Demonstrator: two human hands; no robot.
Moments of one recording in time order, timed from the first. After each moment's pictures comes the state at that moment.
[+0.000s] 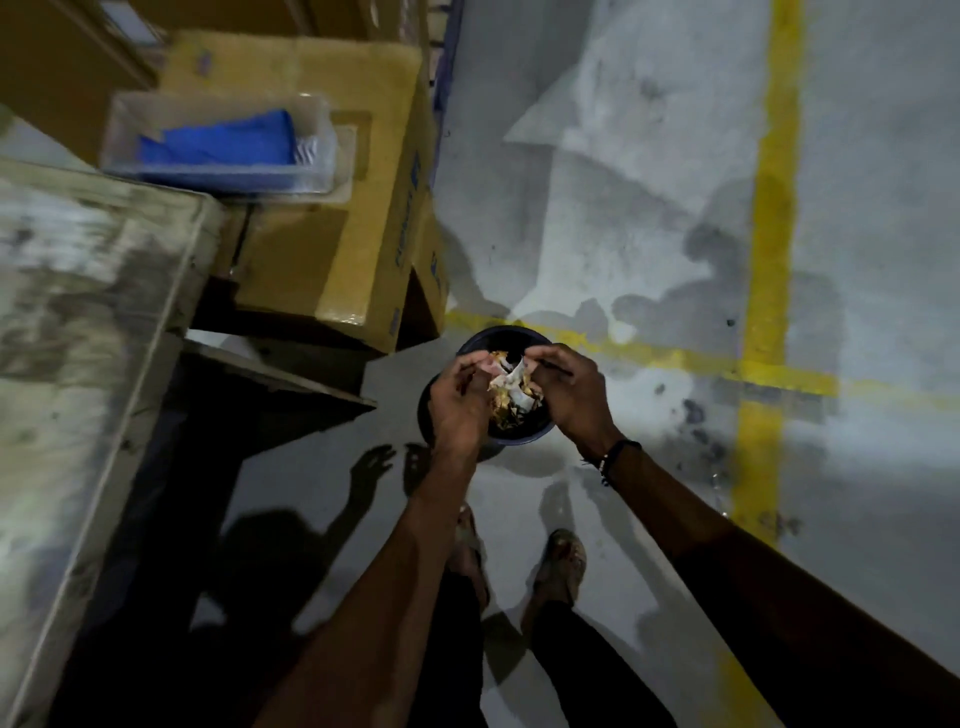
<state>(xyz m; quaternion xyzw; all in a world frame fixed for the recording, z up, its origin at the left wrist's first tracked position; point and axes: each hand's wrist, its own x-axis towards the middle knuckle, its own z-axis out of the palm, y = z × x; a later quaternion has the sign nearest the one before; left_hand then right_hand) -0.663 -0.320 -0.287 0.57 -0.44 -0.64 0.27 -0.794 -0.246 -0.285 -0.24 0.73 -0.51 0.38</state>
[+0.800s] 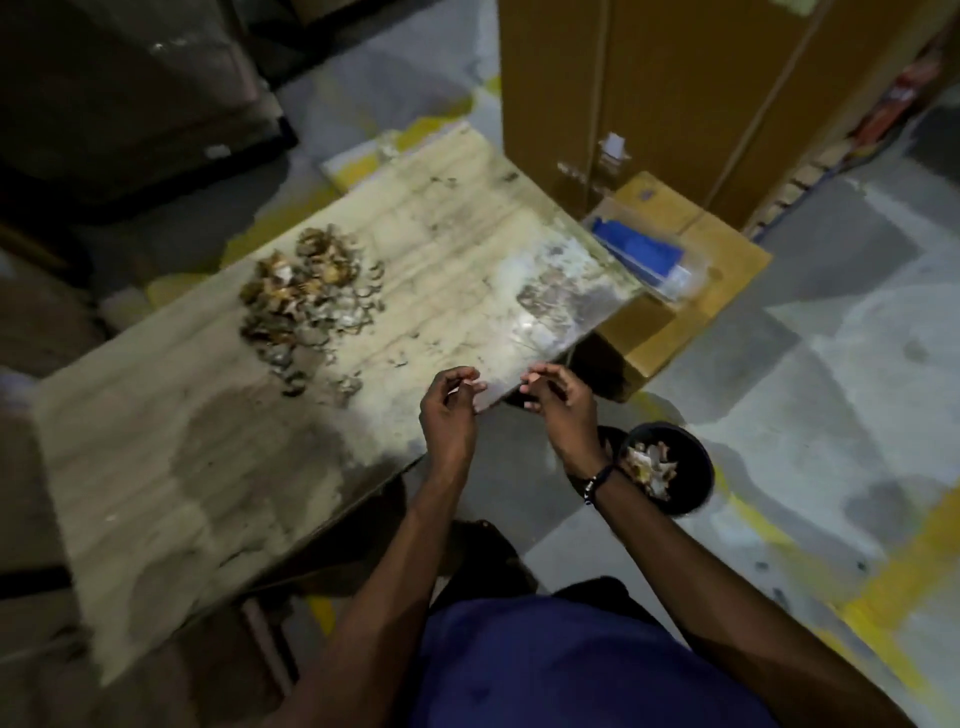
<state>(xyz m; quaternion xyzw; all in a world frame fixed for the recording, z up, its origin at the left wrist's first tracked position) -0.323 -0.267 0.039 0.69 -0.28 -0.41 0.52 -0.467 -0.291 0.035 -0.38 0.57 -0.43 0.59</state>
